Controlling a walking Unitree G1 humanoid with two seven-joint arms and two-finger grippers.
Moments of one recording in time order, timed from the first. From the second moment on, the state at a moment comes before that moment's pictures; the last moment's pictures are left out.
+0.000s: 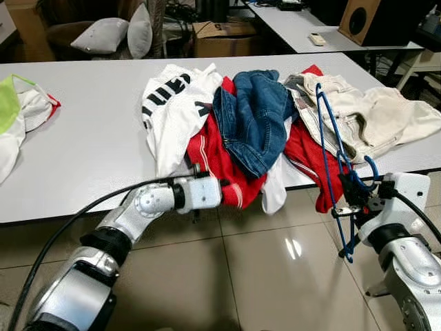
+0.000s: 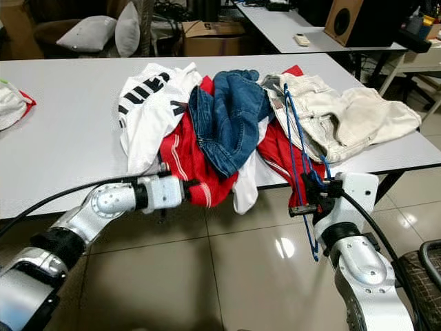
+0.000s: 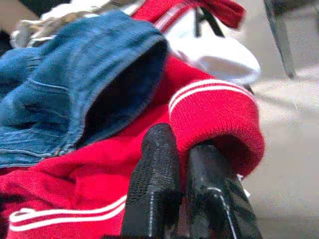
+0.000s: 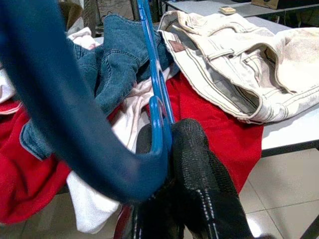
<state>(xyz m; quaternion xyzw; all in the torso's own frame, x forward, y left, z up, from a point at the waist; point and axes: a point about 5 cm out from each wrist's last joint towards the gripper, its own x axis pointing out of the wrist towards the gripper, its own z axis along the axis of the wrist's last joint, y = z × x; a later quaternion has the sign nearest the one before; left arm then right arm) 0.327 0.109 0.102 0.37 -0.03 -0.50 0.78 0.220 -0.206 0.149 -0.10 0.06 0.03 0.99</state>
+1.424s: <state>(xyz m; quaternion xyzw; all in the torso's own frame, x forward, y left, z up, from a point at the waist) 0.404 0.084 0.234 0.37 -0.09 -0.36 0.85 0.221 -0.182 0.182 0.01 -0.07 0.14 0.99</state>
